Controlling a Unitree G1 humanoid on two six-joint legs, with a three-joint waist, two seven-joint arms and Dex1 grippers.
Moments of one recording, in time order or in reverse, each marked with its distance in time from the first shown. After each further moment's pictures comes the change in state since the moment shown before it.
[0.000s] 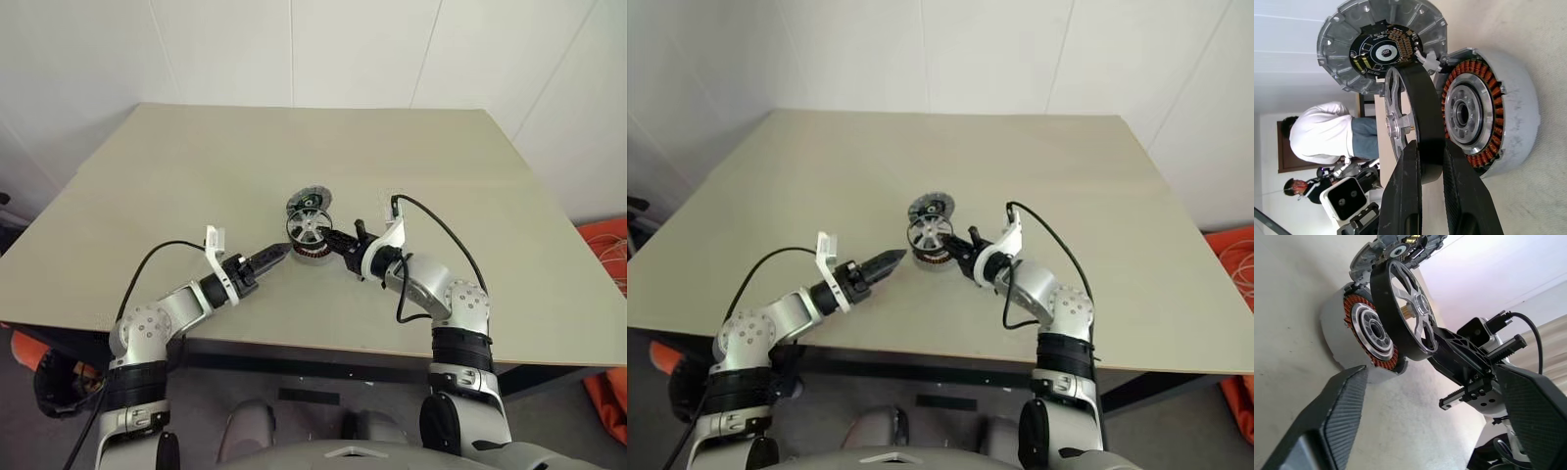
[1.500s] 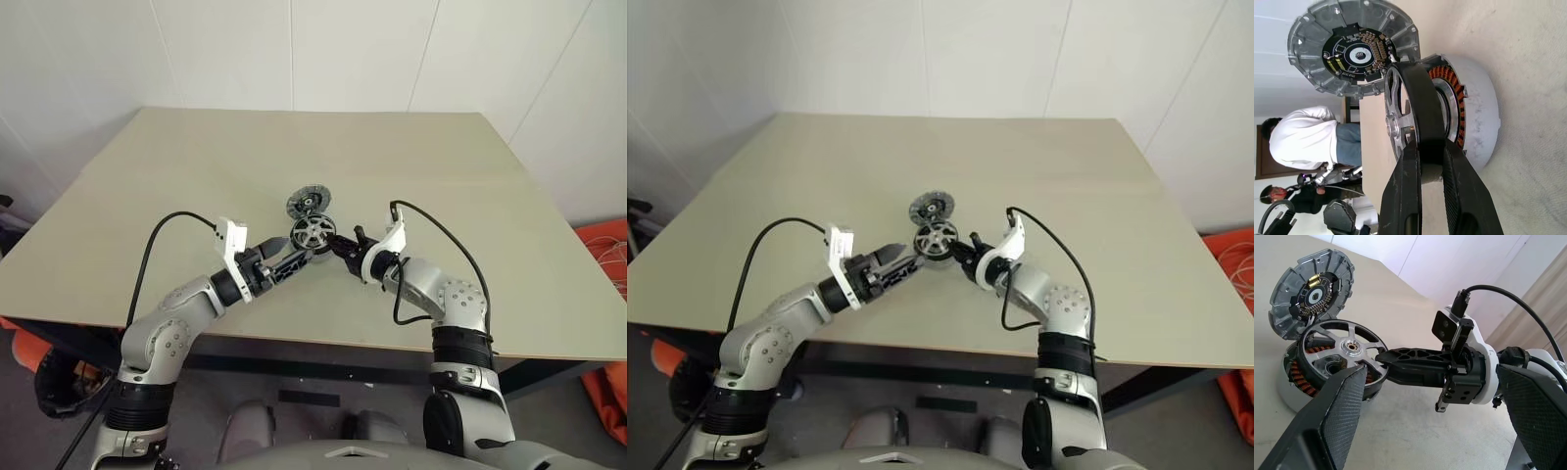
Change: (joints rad) left arm 0.057 0.046 -0.227 -0.215 0.240 -0.307 -0.099; right arm -0.027 -0.016 -0.003 0.066 -0.168 -0.026 0.143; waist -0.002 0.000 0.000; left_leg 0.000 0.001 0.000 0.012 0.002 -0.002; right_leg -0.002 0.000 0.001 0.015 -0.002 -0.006
